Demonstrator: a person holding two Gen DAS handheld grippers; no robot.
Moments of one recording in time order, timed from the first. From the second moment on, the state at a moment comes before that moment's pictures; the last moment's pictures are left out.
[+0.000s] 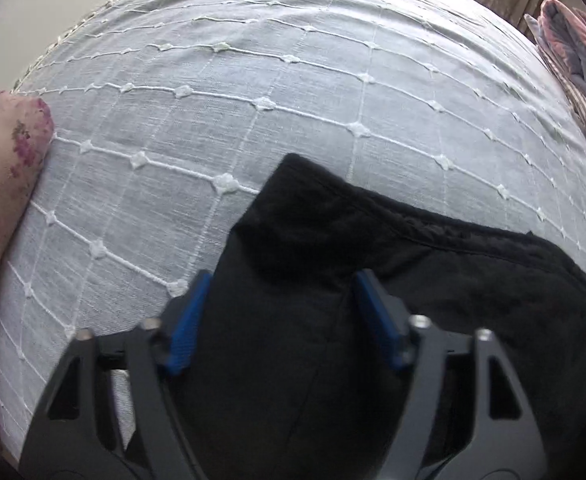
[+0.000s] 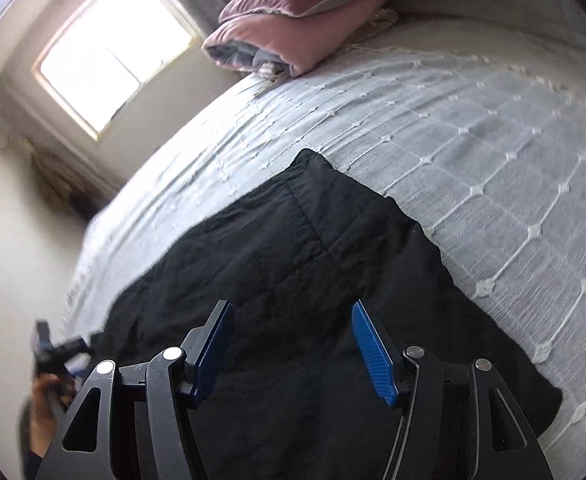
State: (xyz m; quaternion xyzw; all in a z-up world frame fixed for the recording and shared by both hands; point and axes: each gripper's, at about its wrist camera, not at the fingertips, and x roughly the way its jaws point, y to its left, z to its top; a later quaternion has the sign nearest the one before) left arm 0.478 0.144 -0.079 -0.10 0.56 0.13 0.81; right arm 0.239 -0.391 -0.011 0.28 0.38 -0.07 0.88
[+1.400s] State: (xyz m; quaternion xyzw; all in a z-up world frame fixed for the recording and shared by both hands) left arm 0.288 0.023 0.029 0.01 0.44 -0.03 0.90; right arm 0.244 -0.338 -0.010 0.20 0.41 -0.03 0.89
